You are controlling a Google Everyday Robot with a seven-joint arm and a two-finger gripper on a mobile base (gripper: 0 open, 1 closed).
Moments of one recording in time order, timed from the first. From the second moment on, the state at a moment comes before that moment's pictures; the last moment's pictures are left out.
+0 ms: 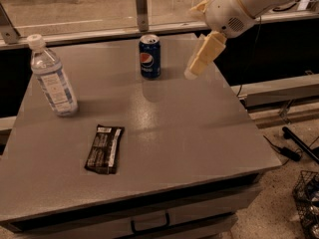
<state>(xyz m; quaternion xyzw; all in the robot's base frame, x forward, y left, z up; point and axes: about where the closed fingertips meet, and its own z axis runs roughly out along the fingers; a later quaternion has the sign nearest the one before) 0.596 -0.074 0.978 -0.67 0.65 0.10 0.35</state>
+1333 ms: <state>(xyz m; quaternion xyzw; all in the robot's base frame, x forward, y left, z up) 0.690 -0.072 0.948 -0.62 0.66 0.15 0.41</state>
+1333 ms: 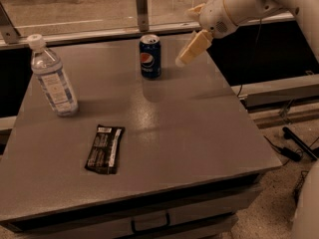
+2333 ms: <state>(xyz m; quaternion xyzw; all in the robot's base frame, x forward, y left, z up) 0.713 -0.020 0.914 -0.59 0.67 0.21 0.40</state>
